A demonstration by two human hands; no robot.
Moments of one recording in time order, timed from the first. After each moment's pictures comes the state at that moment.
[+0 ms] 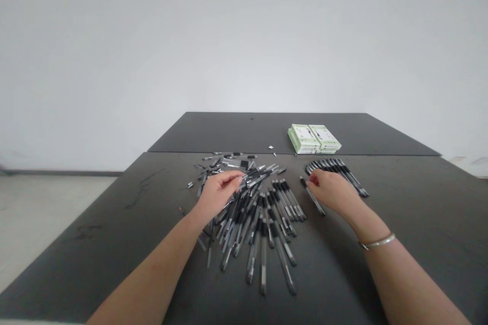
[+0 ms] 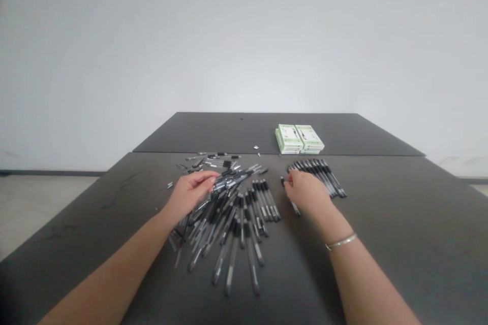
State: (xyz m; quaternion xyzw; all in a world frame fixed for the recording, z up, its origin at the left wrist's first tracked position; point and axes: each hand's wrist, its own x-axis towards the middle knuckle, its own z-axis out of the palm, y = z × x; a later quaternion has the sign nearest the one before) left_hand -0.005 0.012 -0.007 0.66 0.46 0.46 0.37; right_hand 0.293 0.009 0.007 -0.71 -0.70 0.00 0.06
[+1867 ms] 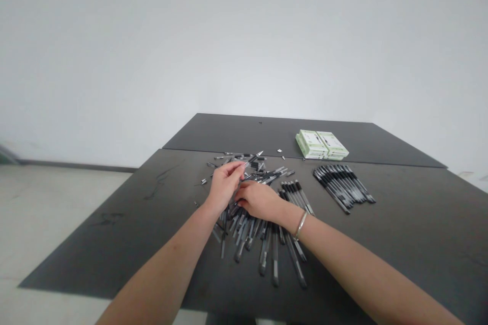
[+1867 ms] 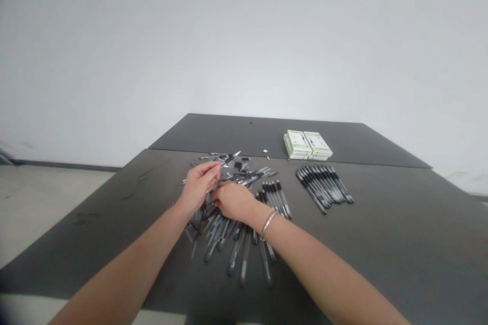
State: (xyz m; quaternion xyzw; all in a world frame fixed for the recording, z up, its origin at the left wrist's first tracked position) left_hand -0.013 0.022 -0.009 0.50 0.43 0.59 0.47; right_hand 0.117 0.006 0.005 -0.37 -0.92 0.08 0.05
